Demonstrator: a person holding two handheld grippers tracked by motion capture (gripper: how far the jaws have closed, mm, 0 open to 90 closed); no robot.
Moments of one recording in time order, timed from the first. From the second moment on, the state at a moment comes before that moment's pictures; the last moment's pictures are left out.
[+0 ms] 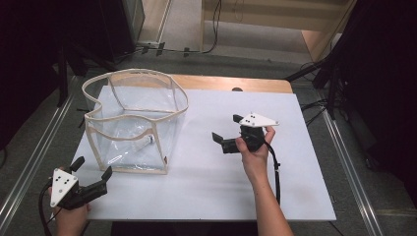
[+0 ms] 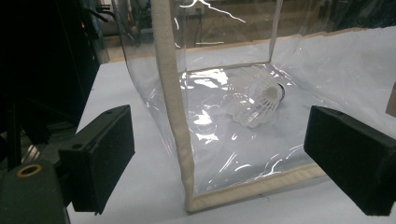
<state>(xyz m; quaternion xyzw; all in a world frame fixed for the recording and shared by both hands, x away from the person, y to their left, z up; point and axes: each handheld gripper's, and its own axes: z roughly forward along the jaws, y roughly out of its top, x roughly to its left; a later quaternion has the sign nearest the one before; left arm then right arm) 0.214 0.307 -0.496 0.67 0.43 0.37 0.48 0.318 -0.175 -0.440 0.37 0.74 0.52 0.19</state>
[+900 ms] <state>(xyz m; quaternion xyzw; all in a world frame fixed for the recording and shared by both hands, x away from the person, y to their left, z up) 0.214 0.307 -0.496 0.67 0.43 0.37 0.48 0.296 -0.218 -0.466 0.41 0.73 0.51 0.20</state>
